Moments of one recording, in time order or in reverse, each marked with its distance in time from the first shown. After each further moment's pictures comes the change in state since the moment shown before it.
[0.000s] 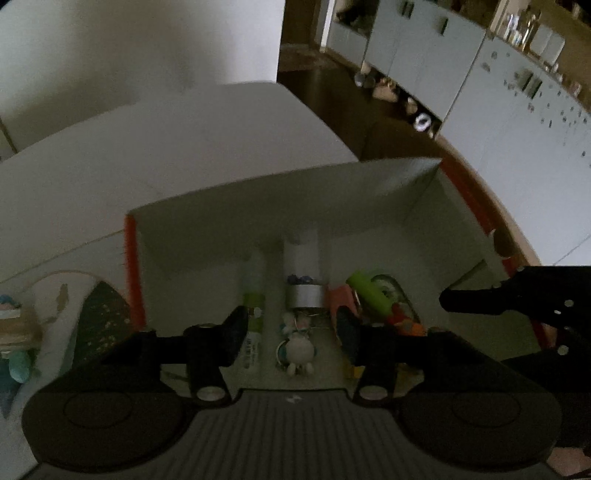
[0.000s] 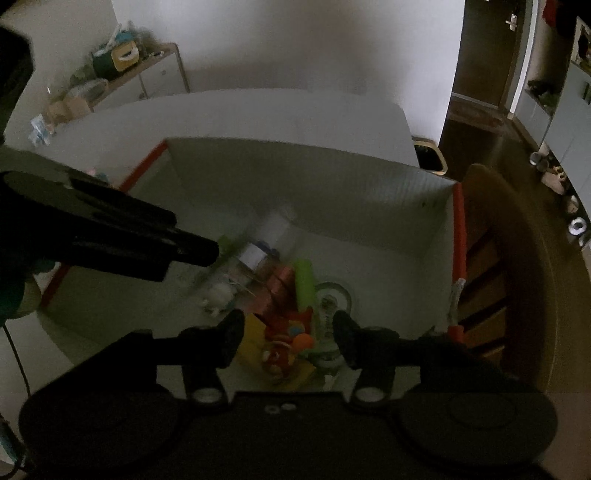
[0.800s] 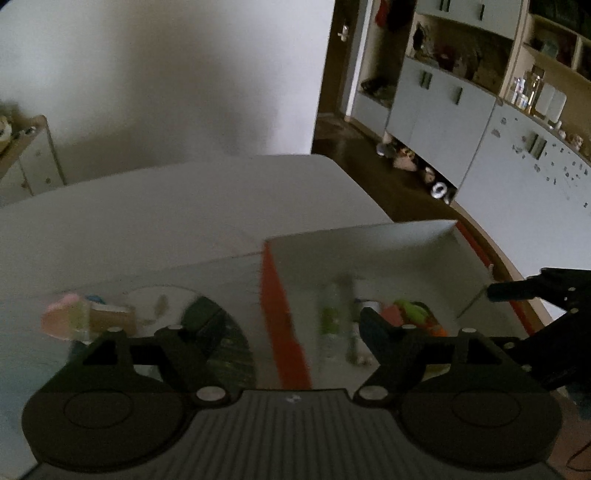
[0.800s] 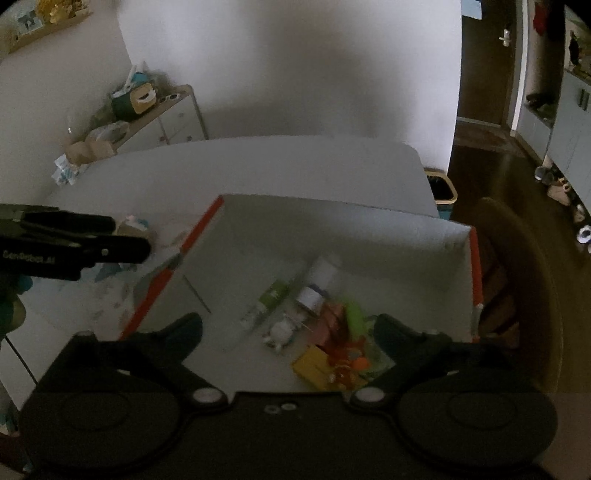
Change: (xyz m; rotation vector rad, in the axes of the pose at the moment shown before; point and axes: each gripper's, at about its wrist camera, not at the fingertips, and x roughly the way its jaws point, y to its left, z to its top) left arm -0.094 0.072 -0.045 -0.047 -0.231 0.063; right arm -0.039 0.045 0.007 0.043 -0.123 0.033
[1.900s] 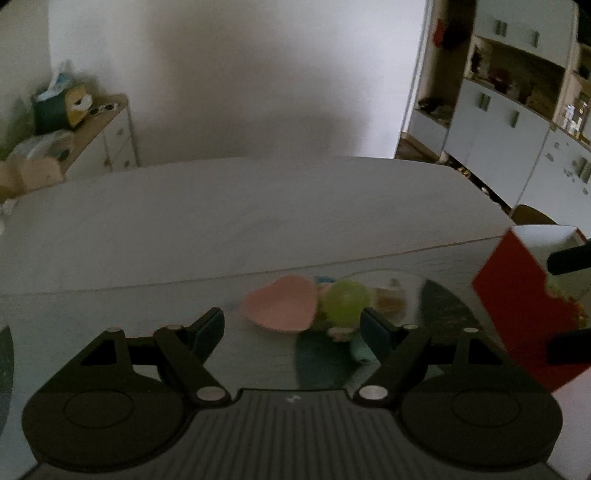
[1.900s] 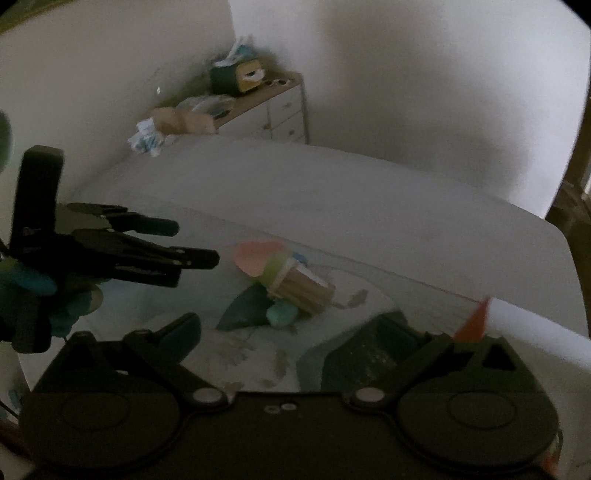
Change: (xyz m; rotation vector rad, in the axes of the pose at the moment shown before) left arm -0.002 0.262 -0.047 -0.071 -0.046 0.103; right arm 0.095 0.229 0.062 -0.241 0.027 0.133
